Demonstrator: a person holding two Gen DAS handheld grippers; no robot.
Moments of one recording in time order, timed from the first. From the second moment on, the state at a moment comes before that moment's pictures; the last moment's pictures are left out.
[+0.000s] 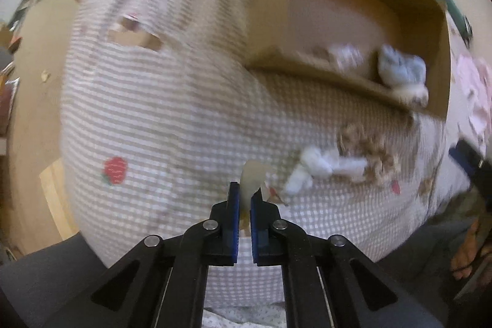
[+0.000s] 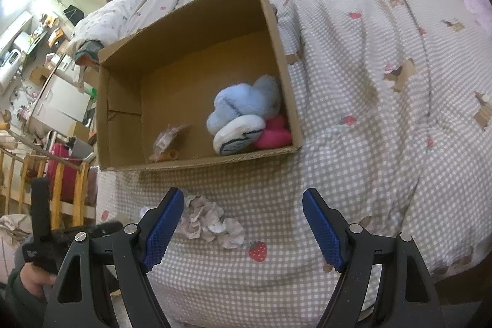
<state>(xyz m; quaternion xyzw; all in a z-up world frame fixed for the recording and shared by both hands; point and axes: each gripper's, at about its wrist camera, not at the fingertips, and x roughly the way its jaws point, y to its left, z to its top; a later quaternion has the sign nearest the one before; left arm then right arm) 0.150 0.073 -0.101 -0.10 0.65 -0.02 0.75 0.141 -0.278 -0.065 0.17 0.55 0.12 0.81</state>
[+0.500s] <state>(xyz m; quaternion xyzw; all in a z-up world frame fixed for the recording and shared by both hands) 0.156 0.061 -0.051 -0.12 0.57 -0.02 0.81 0.157 -0.220 -0.112 0.16 0.63 0.16 0.74</state>
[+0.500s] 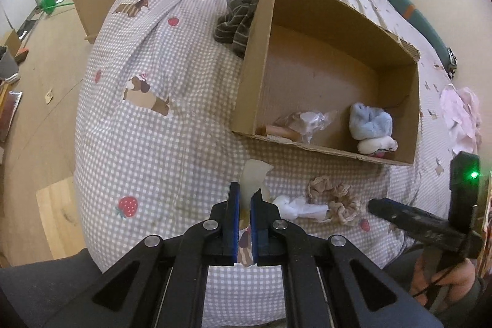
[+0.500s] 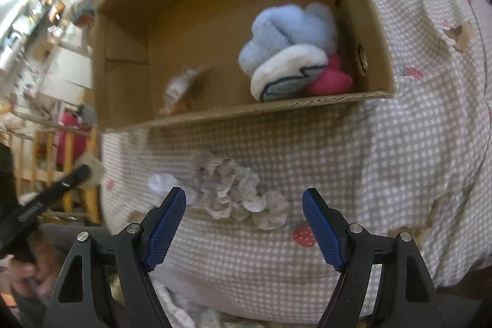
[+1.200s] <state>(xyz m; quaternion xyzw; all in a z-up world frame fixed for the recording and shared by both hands) 0.163 0.048 -0.056 -0.13 0.57 -0.05 0.81 0.162 -0.203 -0.146 0.11 0.68 0.15 0.71</state>
